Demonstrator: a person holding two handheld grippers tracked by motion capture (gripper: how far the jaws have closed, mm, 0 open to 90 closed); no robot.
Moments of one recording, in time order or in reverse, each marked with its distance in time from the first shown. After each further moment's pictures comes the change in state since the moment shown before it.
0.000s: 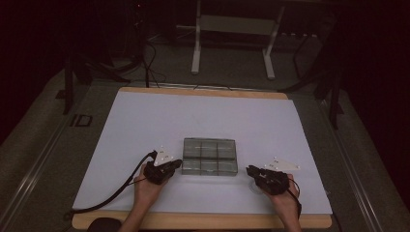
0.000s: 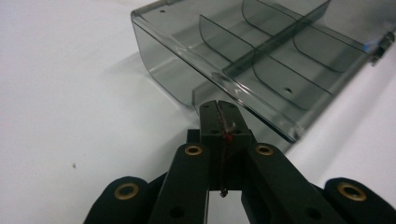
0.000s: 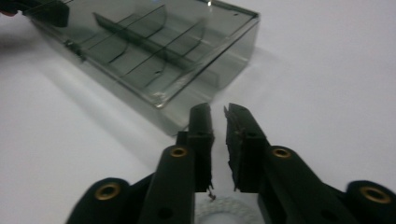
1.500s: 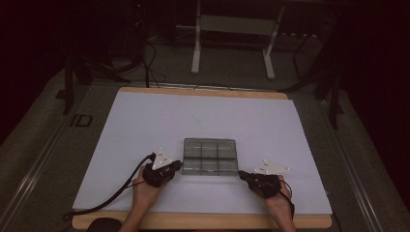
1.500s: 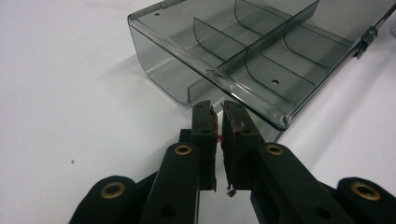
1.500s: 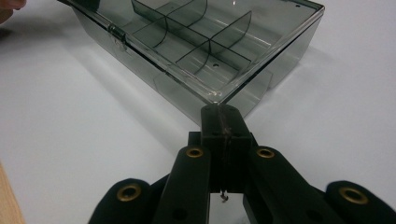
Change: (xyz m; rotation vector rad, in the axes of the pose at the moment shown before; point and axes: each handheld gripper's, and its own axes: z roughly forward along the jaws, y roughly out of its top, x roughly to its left) left arm -0.002 -0.003 -0.005 -0.028 -0.001 0.022; right arm 0.016 0.000 0.014 0.024 0.081 -0.057
